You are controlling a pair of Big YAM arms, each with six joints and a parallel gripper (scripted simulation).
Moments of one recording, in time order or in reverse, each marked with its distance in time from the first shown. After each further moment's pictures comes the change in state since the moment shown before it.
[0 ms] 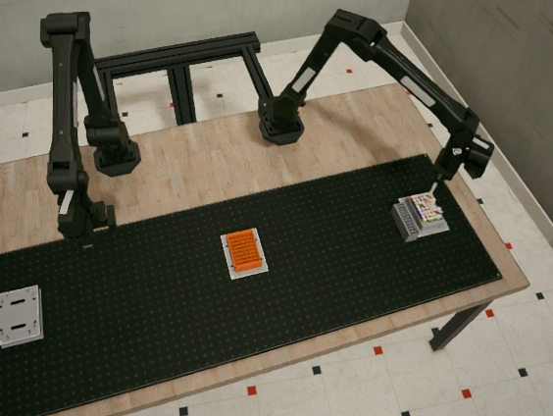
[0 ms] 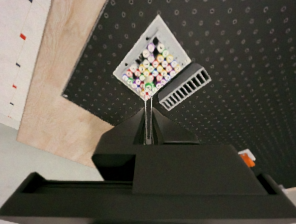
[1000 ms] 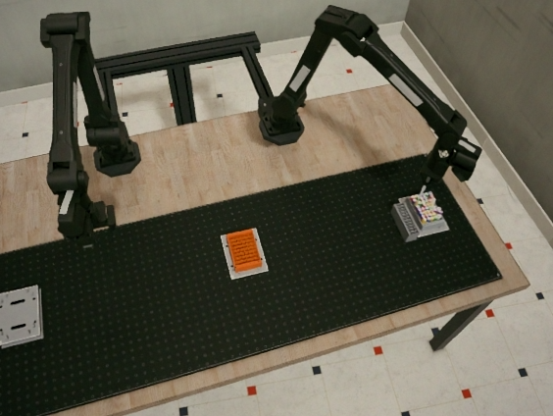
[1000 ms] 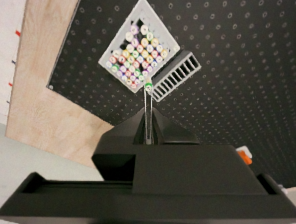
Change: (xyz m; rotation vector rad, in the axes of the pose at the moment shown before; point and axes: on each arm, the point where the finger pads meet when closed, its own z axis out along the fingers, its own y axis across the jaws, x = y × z) left arm 0.028 -0.032 -0.002 -0.002 -0.007 -0.001; right arm 0.000 0.000 0.000 0.000 0.000 0.000
